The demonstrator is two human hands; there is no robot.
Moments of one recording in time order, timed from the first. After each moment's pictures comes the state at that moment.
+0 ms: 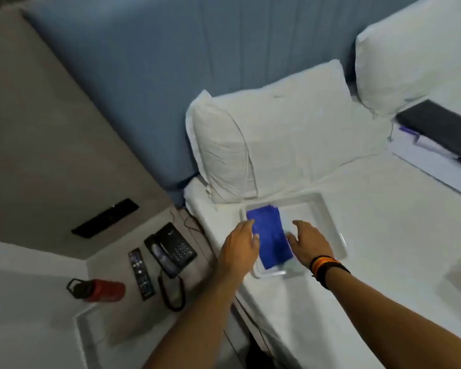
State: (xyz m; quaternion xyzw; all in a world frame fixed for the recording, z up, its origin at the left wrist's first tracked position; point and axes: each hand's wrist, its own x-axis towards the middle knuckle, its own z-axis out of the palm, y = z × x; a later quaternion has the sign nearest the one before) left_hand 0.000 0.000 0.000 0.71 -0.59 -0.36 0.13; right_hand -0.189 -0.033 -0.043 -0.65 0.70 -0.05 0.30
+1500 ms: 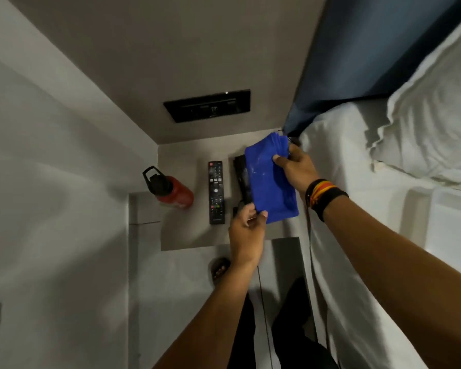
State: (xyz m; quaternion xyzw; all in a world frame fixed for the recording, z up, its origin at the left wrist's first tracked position) left_hand 0.243 0.086 -0.187 0.75 -0.08 -0.43 0.49; right_hand 0.211 -0.094 -0.173 -0.58 0.51 -0.11 0.63
